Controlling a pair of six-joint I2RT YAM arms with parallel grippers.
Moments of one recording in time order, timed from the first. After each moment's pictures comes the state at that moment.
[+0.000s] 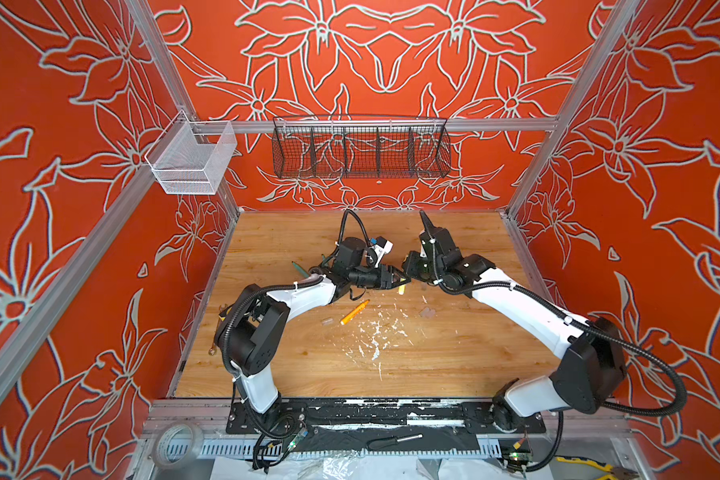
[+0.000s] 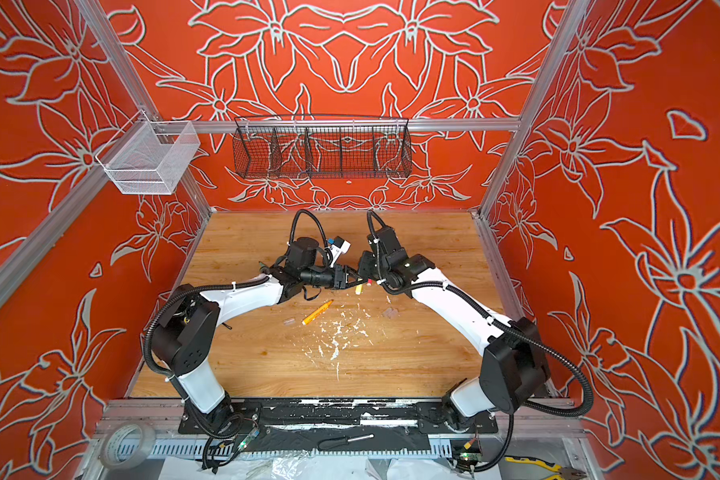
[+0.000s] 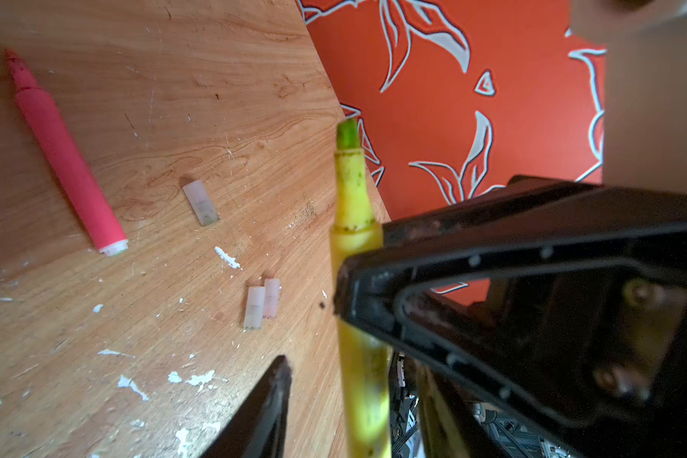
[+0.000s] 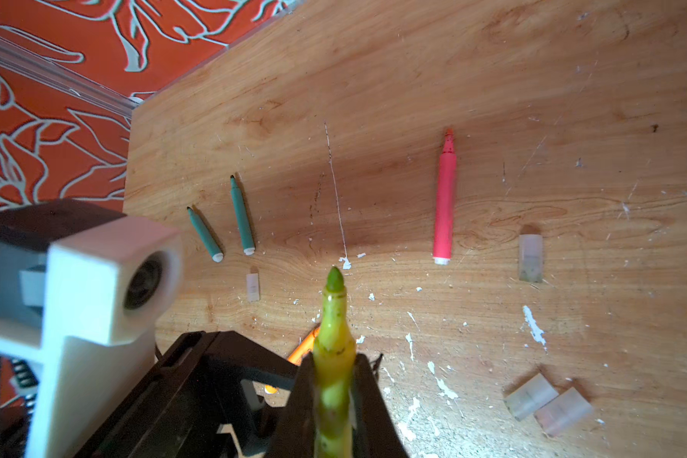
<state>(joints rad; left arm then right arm) -0.53 1.76 1.08 0.21 0.81 -0.69 0.58 1.47 1.21 -0.50 0.01 0.81</state>
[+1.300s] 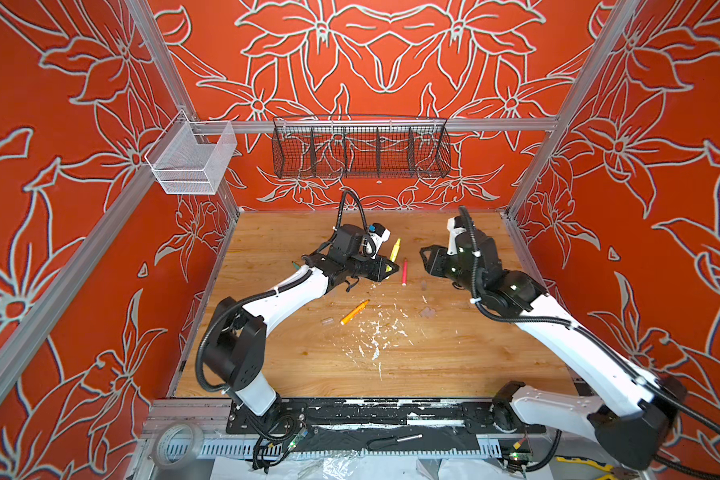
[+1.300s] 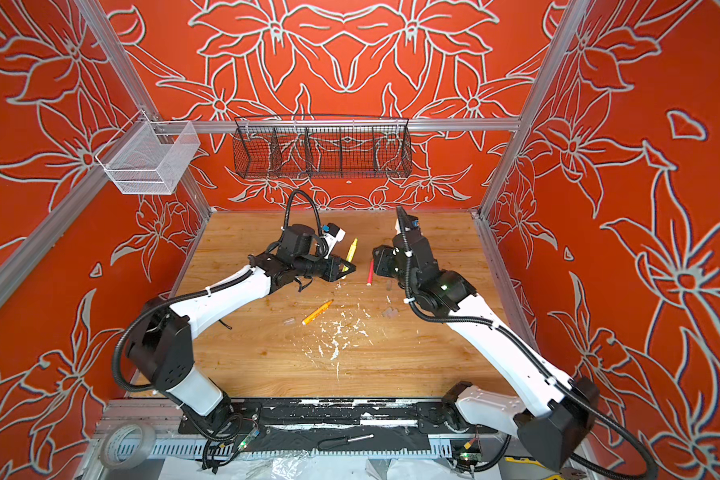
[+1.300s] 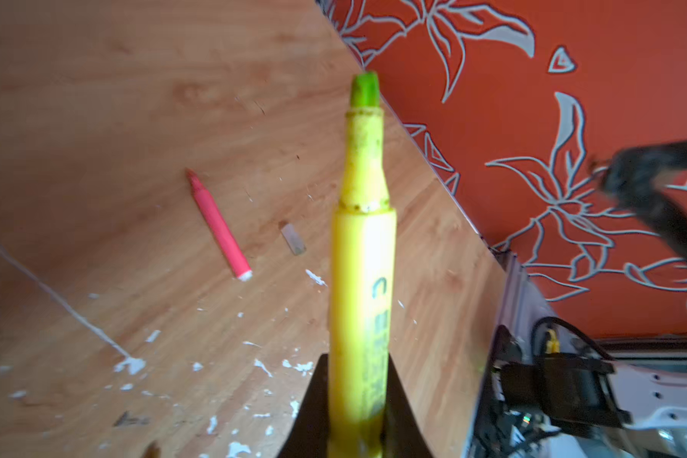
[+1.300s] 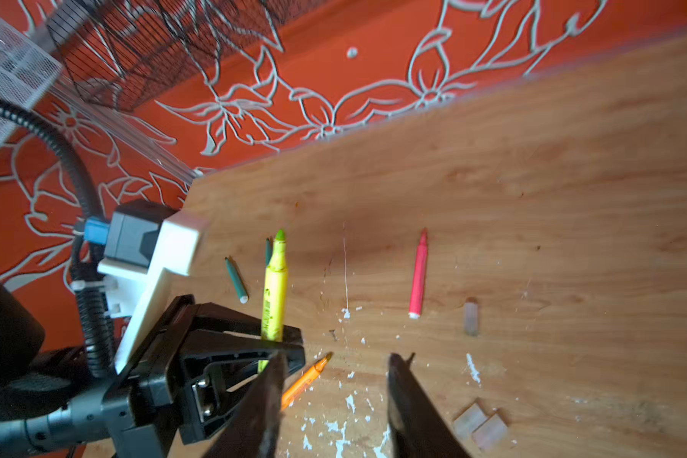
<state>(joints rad) -0.55 1.58 1.21 -0.19 0.48 -0.27 0.60 1.10 1.14 -0.50 0.22 0.61</state>
